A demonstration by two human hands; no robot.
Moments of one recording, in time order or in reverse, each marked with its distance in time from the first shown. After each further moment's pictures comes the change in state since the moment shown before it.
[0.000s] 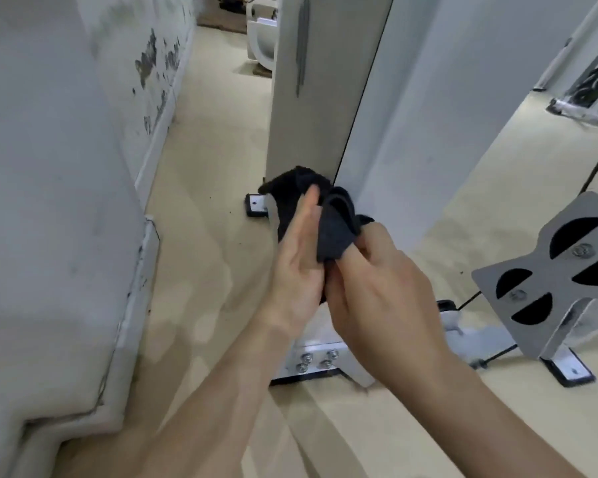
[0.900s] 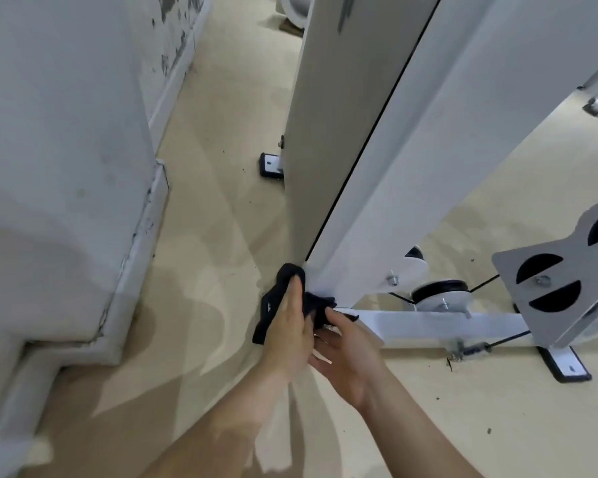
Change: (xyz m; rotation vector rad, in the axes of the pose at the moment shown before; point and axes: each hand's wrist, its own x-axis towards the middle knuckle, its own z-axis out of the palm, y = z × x) left_hand -0.082 -0.181 -0.046 0.701 0.016 -0.280; right_hand -0.105 0.015 0.111 1.563 -0.516 1.515
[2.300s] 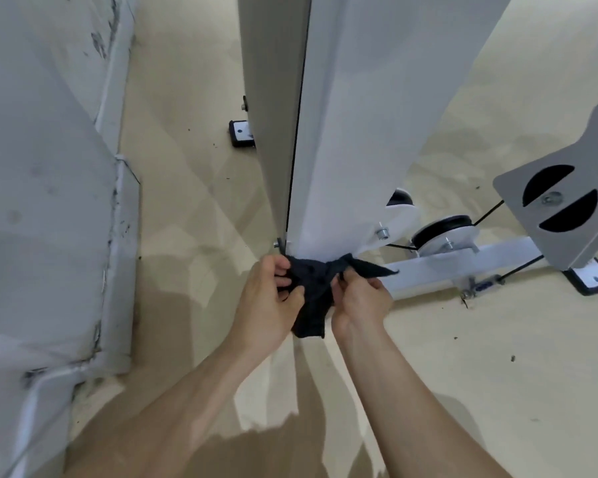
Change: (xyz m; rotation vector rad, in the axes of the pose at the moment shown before) left_hand -0.004 0.025 -0.045 -0.007 -0.088 -0.027; right_hand 0.044 -0.005 0.000 0.619 0.523 -0.289
